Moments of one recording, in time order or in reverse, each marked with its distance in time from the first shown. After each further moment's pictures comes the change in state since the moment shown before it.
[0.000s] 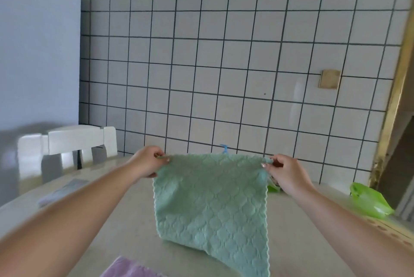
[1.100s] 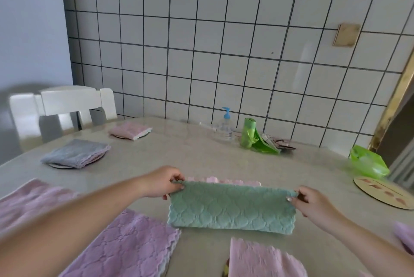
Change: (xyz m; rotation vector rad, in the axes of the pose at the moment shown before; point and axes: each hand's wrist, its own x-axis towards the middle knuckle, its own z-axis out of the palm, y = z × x) left_hand -0.057 -0.071 0.080 0.260 -0.559 0.122; right_hand -0.084 0.137 0.006 -0.176 -0.309 0.210
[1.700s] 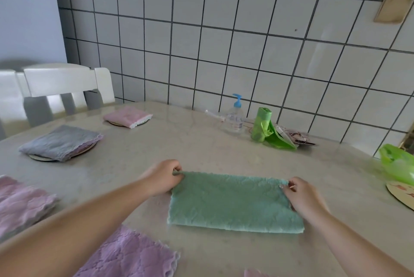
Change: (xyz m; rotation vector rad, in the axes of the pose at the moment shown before) left_hand 0.073 -0.050 0.018 0.063 0.268 -0.124; right_hand 0.090 0.001 0.066 -0.116 0.084 0.119
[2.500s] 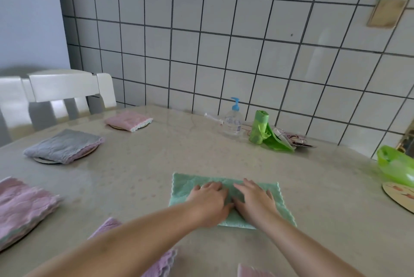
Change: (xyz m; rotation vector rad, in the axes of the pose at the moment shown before) left_hand -0.036 0.092 0.063 0.411 -0.225 0.239; right_hand -0.047 -0.075 0.045 -0.305 -0.254 -0.266
